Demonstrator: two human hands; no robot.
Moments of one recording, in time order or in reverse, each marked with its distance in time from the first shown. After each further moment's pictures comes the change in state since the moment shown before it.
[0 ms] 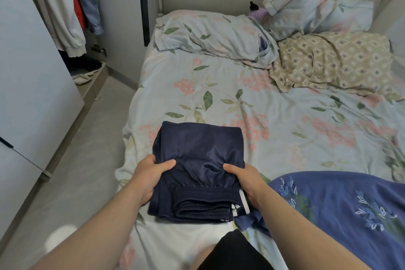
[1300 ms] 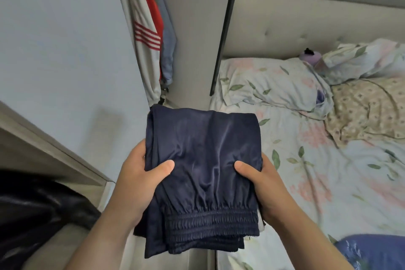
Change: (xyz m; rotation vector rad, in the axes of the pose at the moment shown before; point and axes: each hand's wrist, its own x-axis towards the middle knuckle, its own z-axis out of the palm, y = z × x) left_hand -0.138 0.458 -0.181 0.234 -0.009 0.377; right_hand -0.169 -0.325 0.344 0.109 -0.244 -0.200
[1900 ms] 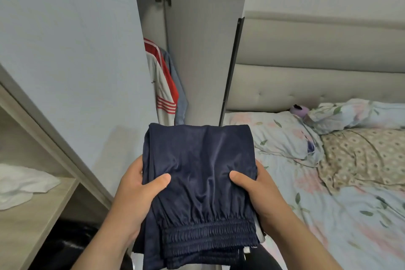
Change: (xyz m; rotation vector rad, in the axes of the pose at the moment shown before) left_hand -0.023 0.200 -0.026 -0.037 0.054 0.067; right_hand -0.052 -0.187 0.081 -0.060 -0.055 -0.110
